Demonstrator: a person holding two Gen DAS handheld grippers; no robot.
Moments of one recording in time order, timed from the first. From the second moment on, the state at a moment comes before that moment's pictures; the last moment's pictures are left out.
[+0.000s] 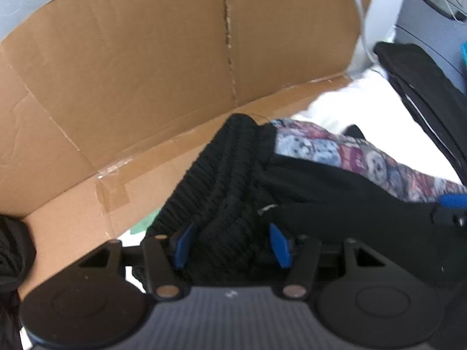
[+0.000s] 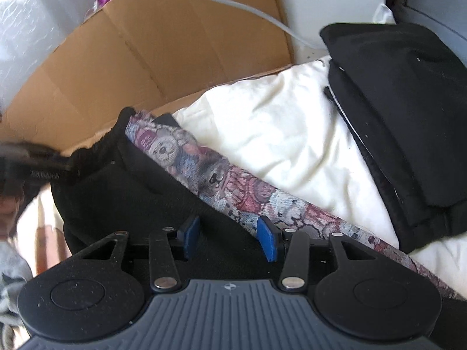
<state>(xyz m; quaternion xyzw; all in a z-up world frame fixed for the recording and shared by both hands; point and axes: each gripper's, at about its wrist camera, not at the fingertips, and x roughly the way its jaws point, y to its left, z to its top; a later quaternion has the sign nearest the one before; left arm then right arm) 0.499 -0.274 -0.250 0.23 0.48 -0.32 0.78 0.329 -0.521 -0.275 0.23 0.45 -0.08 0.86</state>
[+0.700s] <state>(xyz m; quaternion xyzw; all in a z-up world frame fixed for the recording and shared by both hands) 0.469 -0.279 -0.196 0.30 0.37 -0.37 0.79 0.328 -0.503 -0.272 0.13 0.47 -0.08 0.87</state>
